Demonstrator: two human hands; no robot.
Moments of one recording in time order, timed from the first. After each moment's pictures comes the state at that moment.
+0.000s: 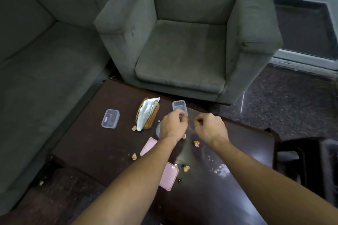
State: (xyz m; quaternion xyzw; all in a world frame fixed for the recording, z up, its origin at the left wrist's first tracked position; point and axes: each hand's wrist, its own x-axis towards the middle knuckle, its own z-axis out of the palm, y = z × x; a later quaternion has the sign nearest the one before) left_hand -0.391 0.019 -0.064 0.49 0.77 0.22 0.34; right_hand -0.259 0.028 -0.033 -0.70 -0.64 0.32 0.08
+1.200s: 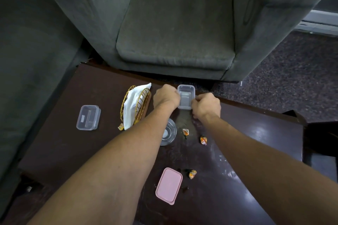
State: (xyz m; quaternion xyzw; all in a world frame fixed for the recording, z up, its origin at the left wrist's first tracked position) left_hand -0.427 0.141 -0.163 0.44 0.81 0.09 0.38; right_hand -0.300 0.123 -0.172 -0.77 -0.47 0.40 0.13
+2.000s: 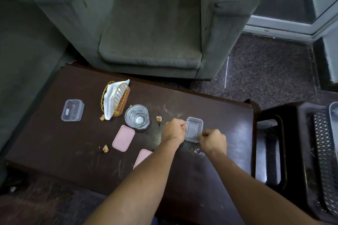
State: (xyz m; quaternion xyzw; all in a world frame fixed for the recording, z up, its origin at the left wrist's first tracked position) left_hand -0.308 -0.001 -0.164 0.53 0.74 0.07 0.41; right_hand -0.171 -0.028 -0.157 -0.82 -0.42 0.39 0.07
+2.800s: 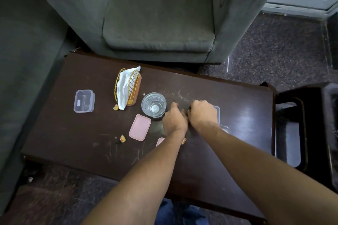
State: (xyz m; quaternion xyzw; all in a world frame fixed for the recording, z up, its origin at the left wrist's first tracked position) left_hand -0.358 -0.011 -0.179 0.45 0.79 0.12 0.39; right_hand -0.266 0.014 -0.158 -0.71 -0.68 0.19 -0.10
